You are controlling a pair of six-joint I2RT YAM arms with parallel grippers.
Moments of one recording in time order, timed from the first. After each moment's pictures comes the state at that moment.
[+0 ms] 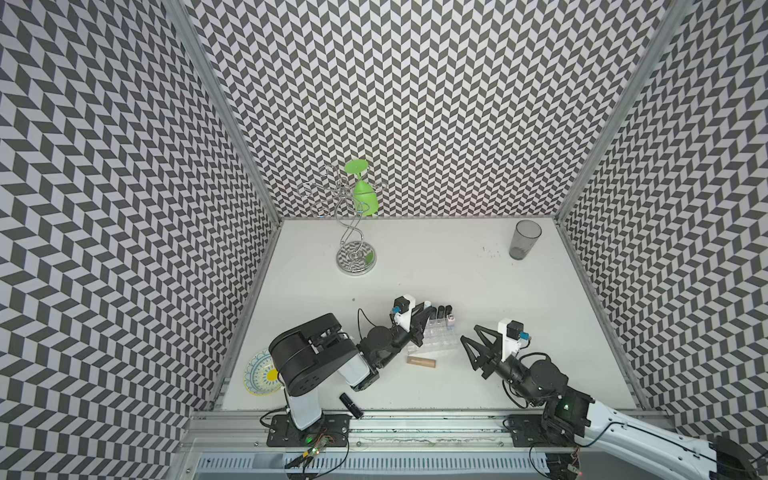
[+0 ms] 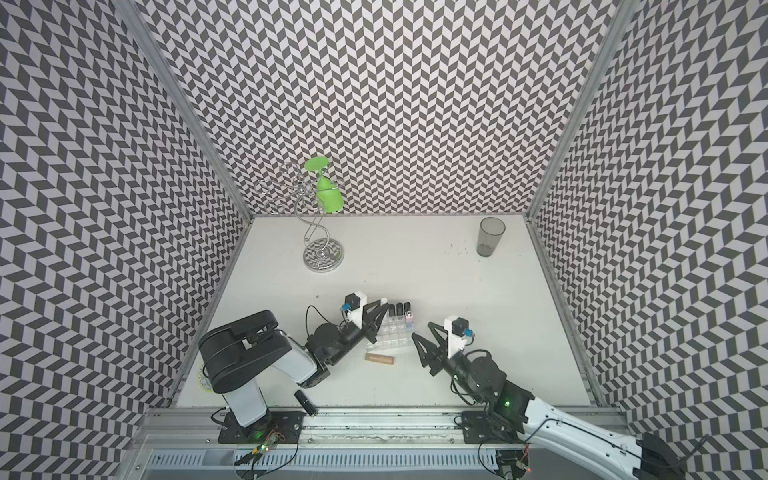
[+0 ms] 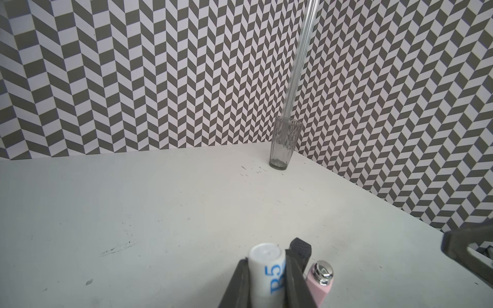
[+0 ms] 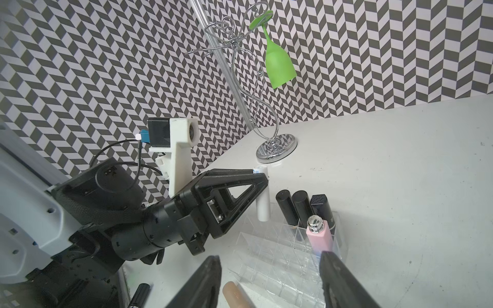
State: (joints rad) left arm -0.91 1.79 0.35 1.50 -0.14 -0.21; right arm 1.01 0.42 0.00 0.38 0.28 0.40
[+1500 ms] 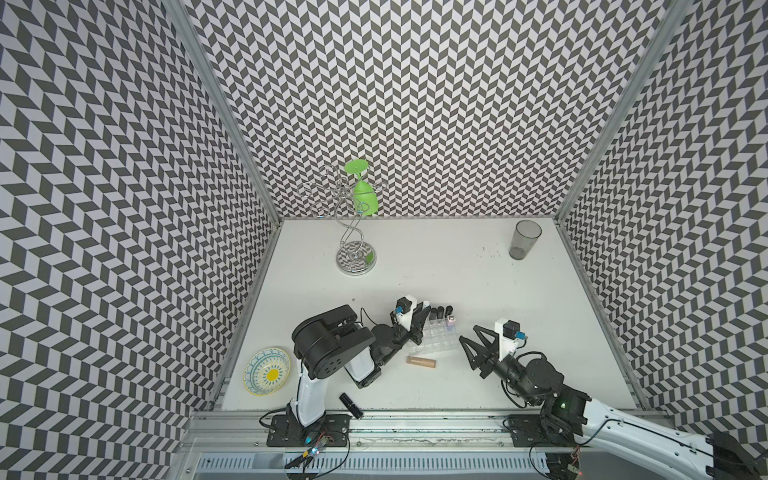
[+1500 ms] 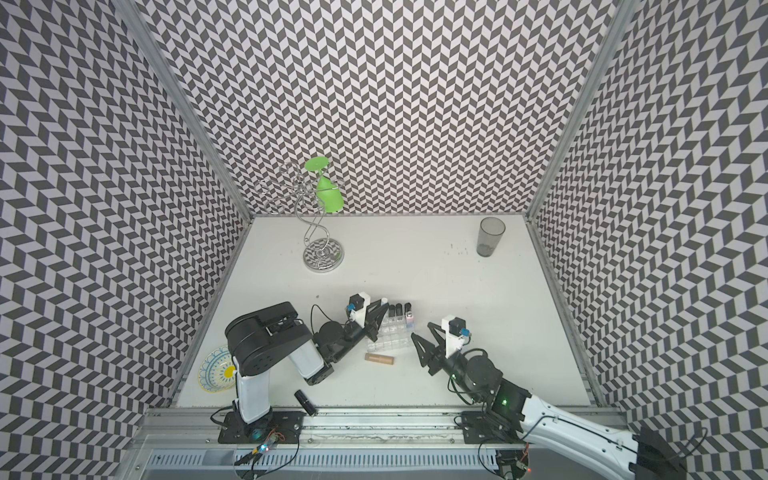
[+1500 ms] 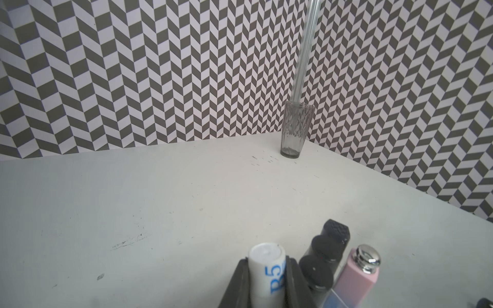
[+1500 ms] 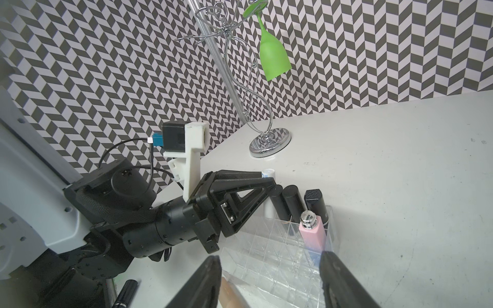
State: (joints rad) left arm -0.88 1.96 0.38 1.58 -0.12 -0.13; right arm 1.01 0.49 0.00 0.41 0.30 0.38
